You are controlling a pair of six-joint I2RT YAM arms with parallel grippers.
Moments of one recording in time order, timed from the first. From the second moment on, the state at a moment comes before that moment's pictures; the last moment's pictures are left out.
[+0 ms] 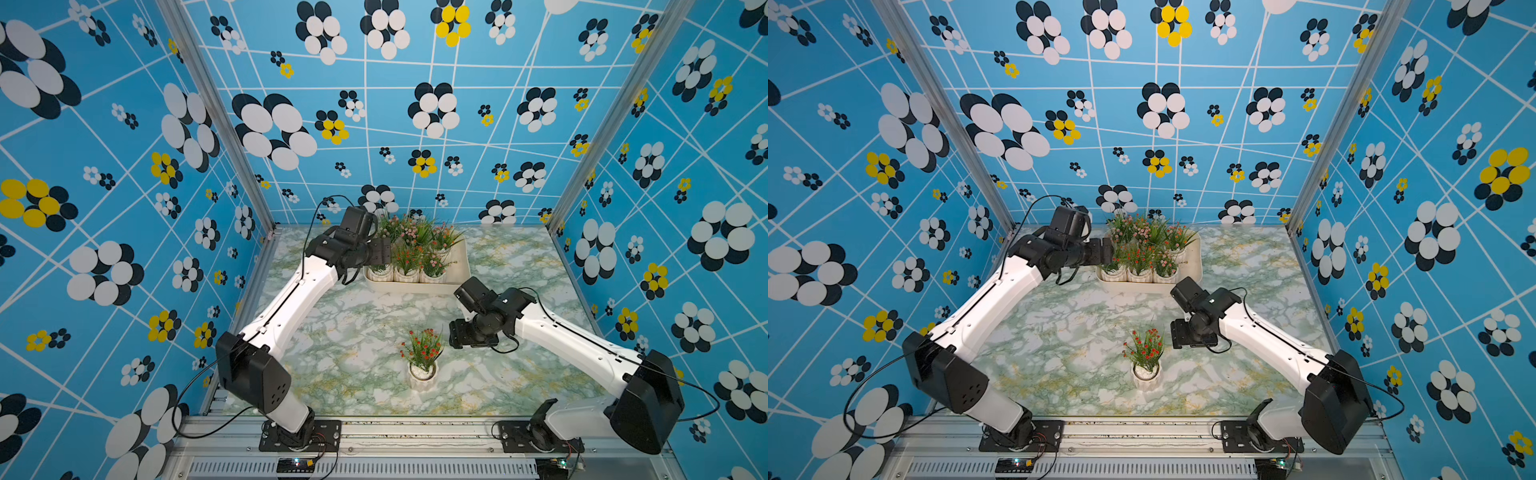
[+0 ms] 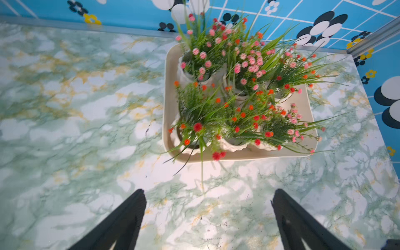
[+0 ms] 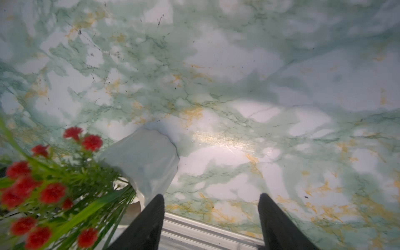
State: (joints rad) left arm -0.42 1.53 1.54 -0.81 -0.05 -0.42; right arm 0.74 1.37 1.07 -1.03 -0.04 0.59
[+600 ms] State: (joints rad) left arm -0.30 1.16 1.08 -0.77 0.06 -0.49; right arm 1.05 1.46 0.97 -0.86 0.06 0.89
